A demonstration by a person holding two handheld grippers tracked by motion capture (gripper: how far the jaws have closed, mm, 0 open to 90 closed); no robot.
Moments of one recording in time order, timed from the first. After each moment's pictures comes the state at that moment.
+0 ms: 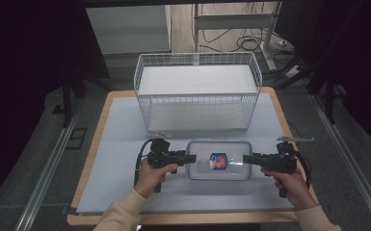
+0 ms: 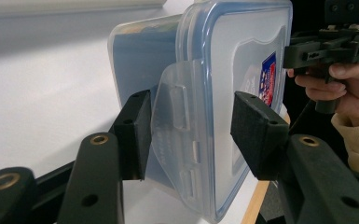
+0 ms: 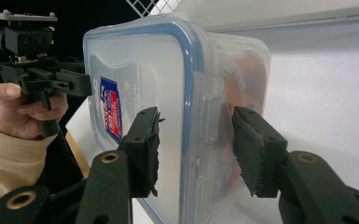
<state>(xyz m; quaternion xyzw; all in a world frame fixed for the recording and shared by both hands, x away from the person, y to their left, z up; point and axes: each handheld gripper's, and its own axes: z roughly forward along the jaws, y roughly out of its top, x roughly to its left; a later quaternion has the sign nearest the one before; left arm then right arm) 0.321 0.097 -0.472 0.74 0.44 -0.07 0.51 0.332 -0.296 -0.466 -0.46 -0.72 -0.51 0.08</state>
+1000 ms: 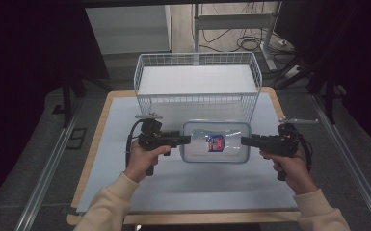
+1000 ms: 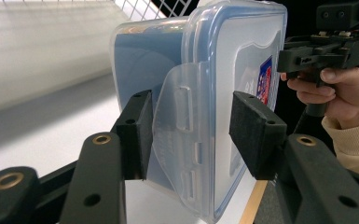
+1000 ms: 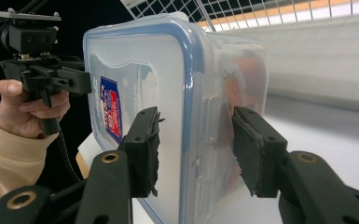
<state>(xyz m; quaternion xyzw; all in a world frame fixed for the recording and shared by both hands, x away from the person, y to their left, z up) 0.335 0.115 -0.407 0.74 0.42 -0.04 0.53 0.351 -0.280 -0.412 -0.42 -0.72 -0.55 0.04</state>
